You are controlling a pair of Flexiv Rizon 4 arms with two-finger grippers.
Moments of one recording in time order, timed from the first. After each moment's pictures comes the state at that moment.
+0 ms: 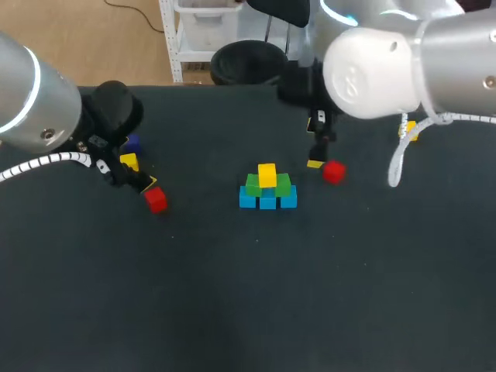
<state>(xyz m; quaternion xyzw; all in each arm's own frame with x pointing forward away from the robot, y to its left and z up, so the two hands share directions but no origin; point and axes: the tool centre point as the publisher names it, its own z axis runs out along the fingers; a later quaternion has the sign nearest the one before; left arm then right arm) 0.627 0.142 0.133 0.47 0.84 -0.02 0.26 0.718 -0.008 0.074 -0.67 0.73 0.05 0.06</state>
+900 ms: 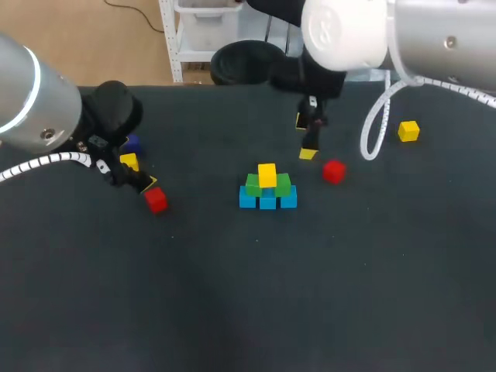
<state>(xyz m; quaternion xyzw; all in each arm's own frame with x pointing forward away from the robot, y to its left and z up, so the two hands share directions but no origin) 0.627 0.142 0.133 0.47 0.84 -0.02 0.26 0.724 0.008 0.082 -0.69 0.72 0.09 0.02</state>
